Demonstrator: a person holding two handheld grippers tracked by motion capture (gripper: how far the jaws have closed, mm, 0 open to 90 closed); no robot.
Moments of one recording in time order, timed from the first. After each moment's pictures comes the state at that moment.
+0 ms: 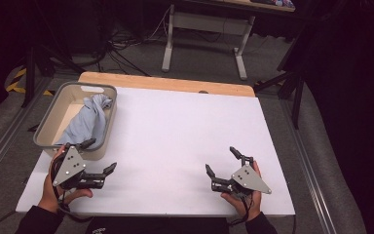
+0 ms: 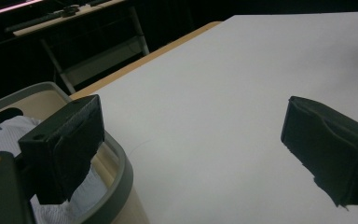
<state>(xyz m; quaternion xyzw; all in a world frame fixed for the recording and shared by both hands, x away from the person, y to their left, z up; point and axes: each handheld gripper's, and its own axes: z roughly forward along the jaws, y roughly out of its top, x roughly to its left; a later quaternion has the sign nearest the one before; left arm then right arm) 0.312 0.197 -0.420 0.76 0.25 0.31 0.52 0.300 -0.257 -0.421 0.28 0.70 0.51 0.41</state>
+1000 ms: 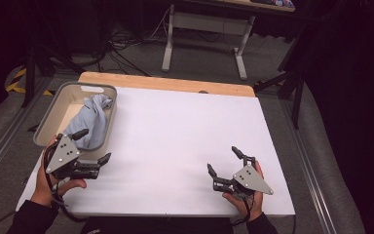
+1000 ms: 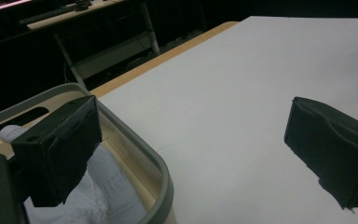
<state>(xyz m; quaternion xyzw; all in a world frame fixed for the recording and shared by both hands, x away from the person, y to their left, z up) 0.325 0.211 -0.401 0.75 0.27 0.31 0.51 0.298 -0.260 -0.419 0.28 0.70 0.51 0.42</state>
